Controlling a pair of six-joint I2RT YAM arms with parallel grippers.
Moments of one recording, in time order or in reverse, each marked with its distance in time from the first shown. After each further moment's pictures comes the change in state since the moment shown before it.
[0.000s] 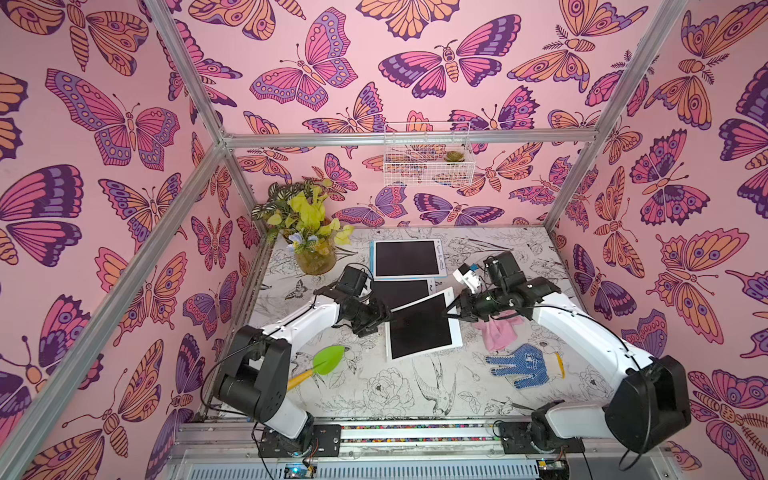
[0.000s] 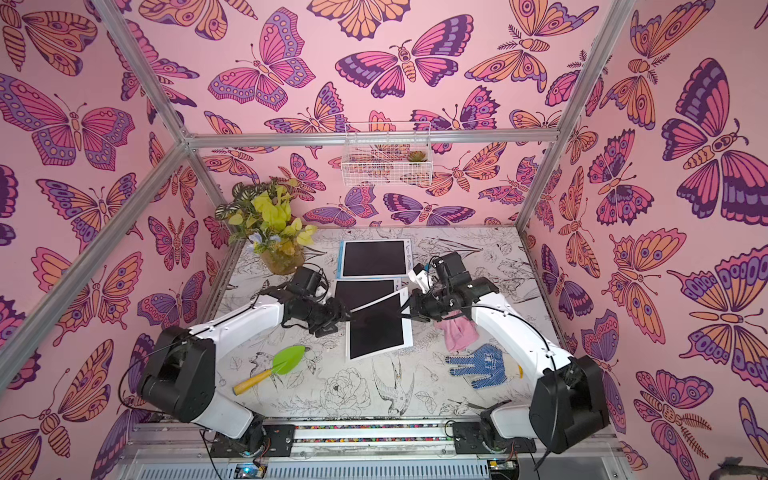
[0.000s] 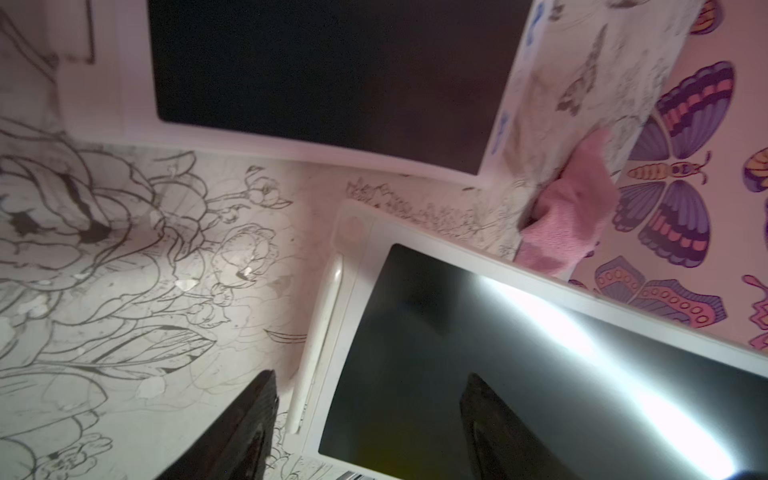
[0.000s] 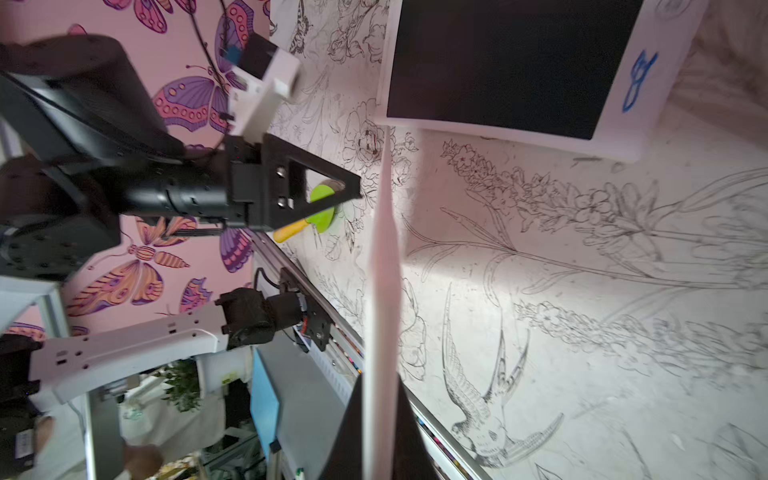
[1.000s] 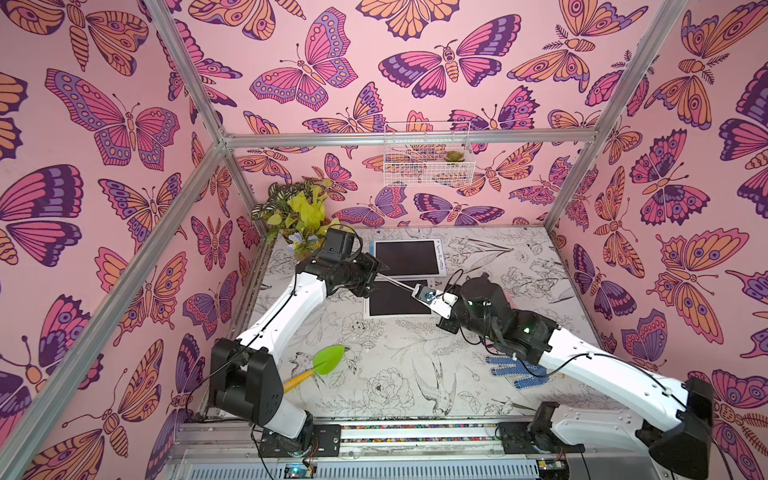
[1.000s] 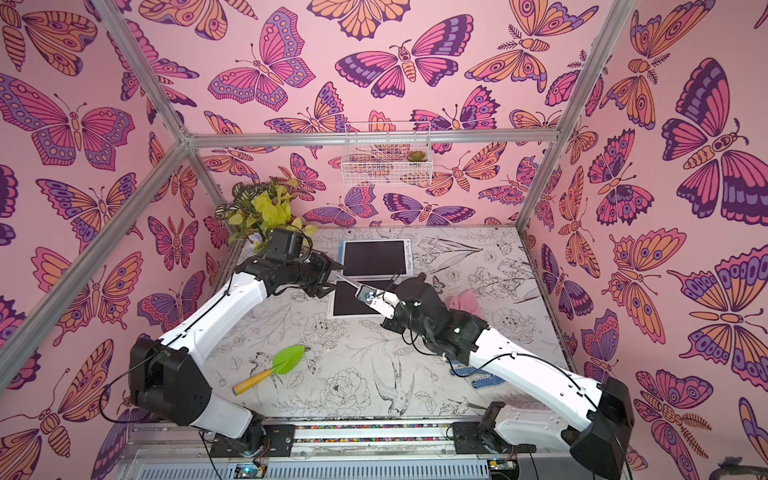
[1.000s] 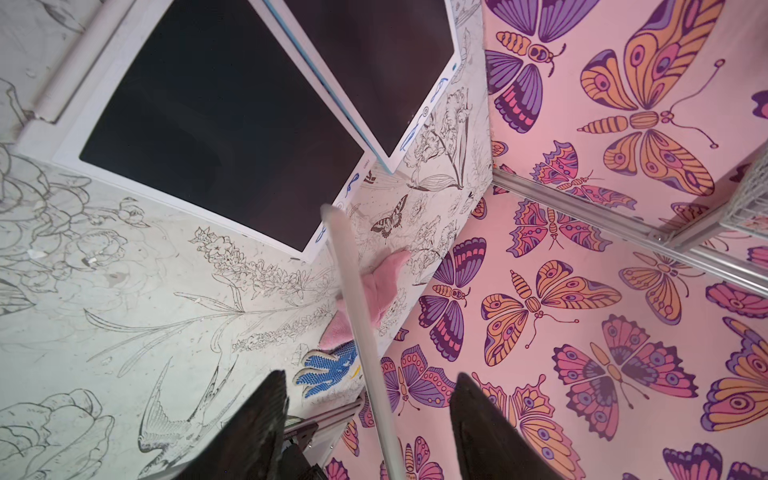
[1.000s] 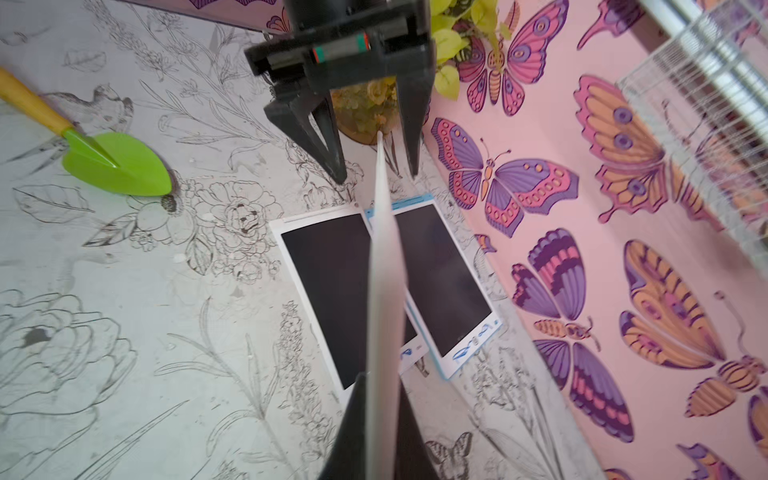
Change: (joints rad) left arm 0.079 0.014 0.312 -0.068 -0.005 -0.532; right arm 0.516 -0.161 -0.098 0.450 0.878 -1.037
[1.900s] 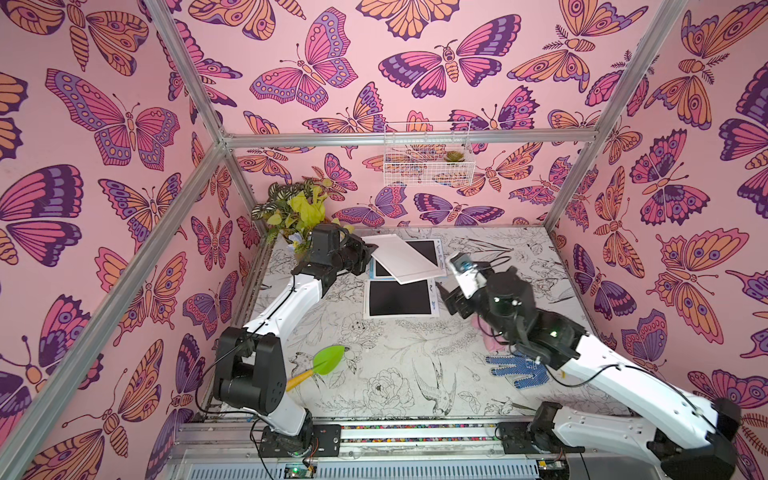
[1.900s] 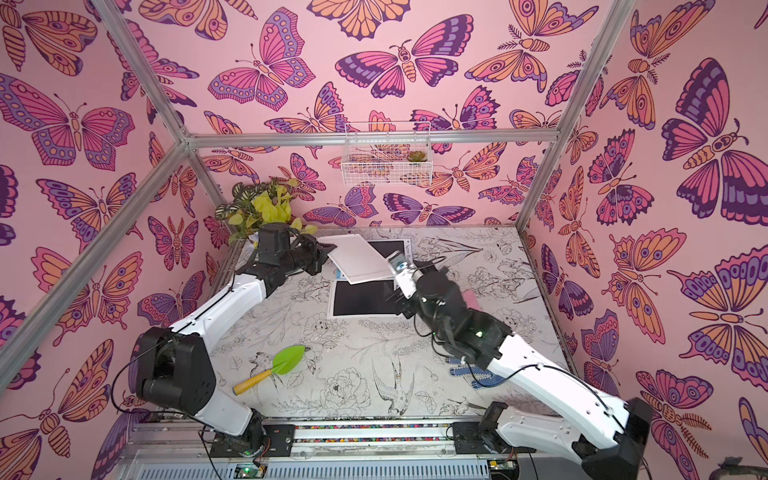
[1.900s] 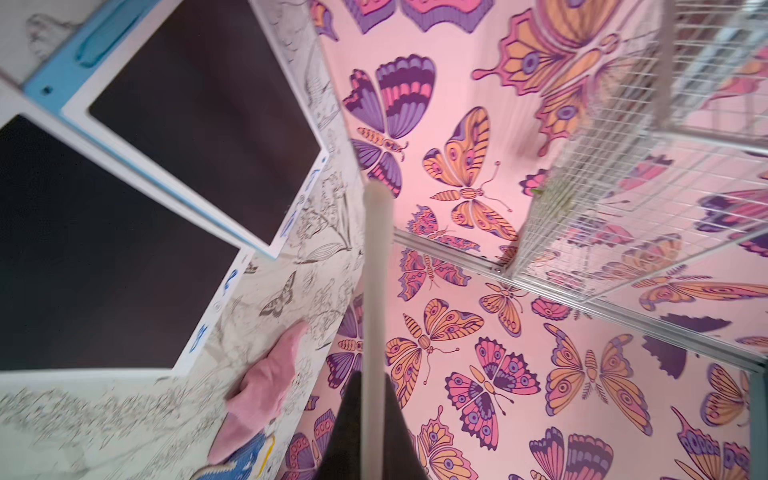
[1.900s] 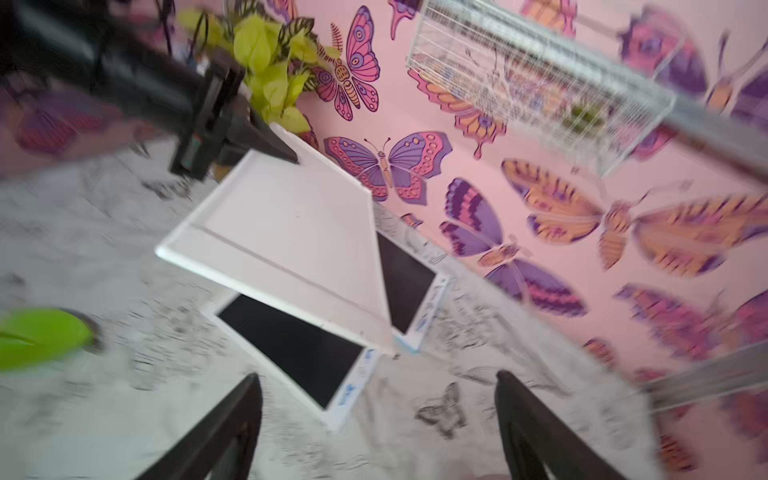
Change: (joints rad) left arm 0.094 0.048 -0.105 0.605 -0.014 -0.156; right arm -0.130 -0.146 0.077 -0.078 0.094 0.567
